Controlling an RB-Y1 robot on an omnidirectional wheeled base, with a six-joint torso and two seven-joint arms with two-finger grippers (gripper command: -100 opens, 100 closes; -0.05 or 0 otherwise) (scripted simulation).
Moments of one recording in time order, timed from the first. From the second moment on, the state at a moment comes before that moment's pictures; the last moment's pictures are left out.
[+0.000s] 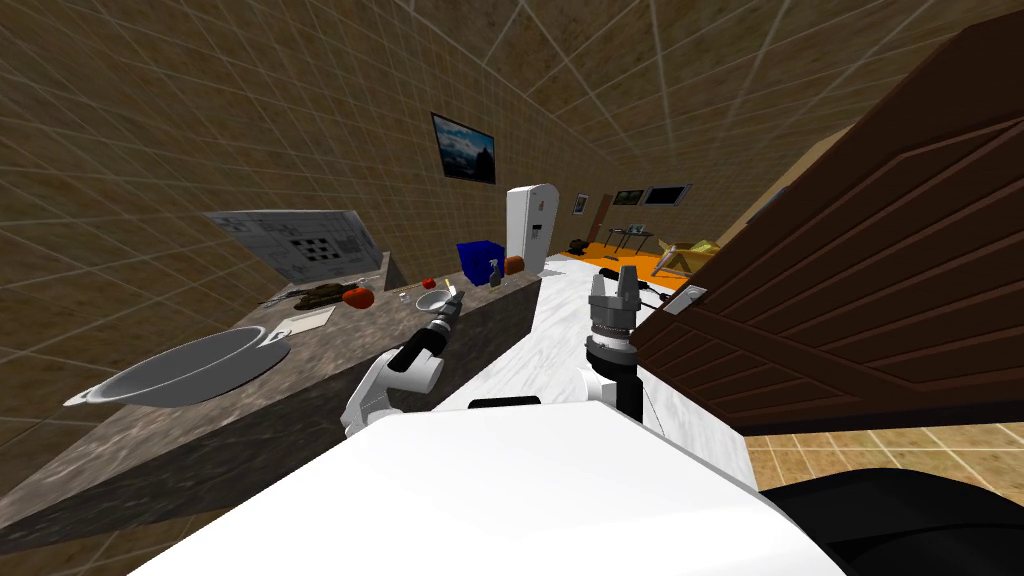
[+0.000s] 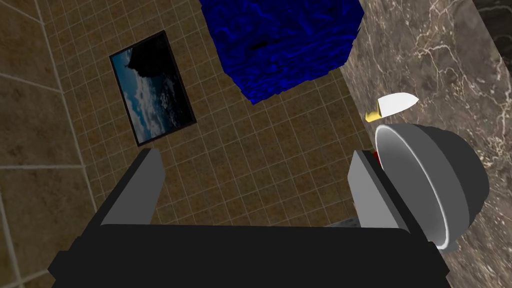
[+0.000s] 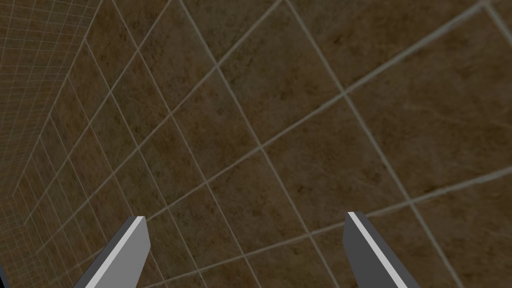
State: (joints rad) left arm 0.22 0.22 -0.21 -2.29 -0.12 0.61 -0.10; right arm 0.47 0.03 0.03 -2.35 0.09 -0.59 0.09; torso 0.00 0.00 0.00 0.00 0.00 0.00
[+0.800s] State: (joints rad) left arm 0.15 0.21 -0.17 -2.27 -0.13 0.82 -0.11; right arm 0.47 0.03 0.03 -2.35 0.09 -0.59 0.09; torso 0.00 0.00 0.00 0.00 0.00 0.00
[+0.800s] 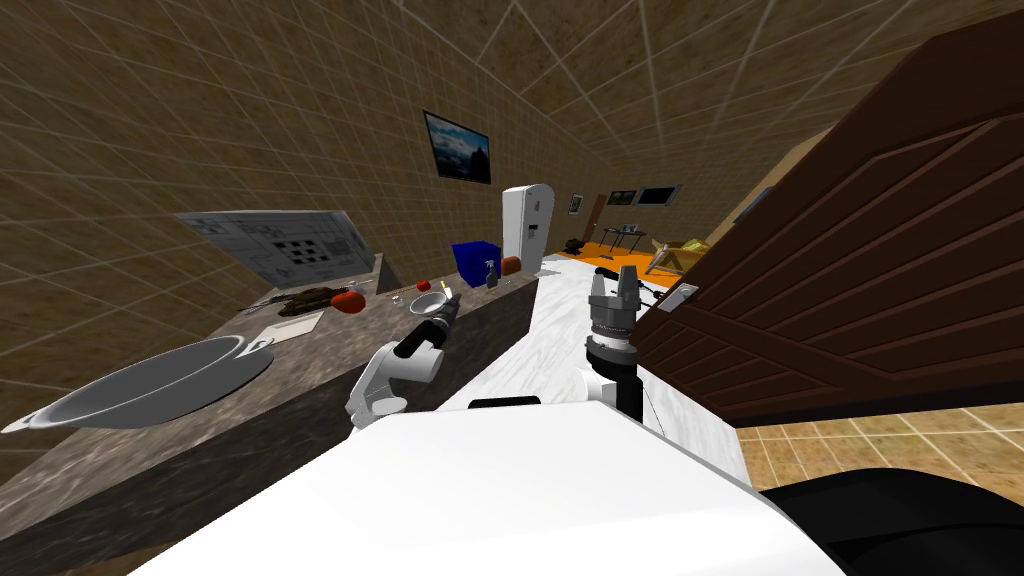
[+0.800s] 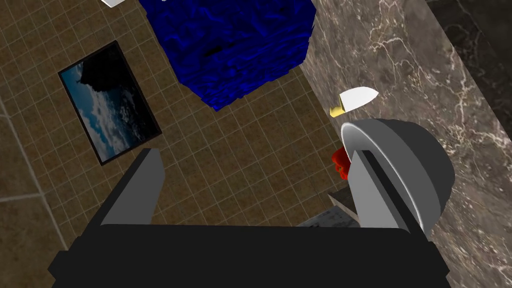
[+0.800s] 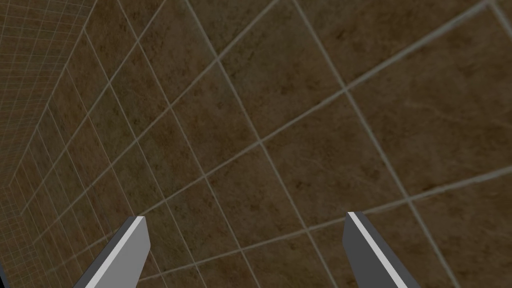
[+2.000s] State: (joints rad) left arm 0.06 0.20 -0.09 -2.24 -0.15 1.13 -0.14; right arm 0.47 0.03 0.03 -2.35 0.09 -0.59 0.09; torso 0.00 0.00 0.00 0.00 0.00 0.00
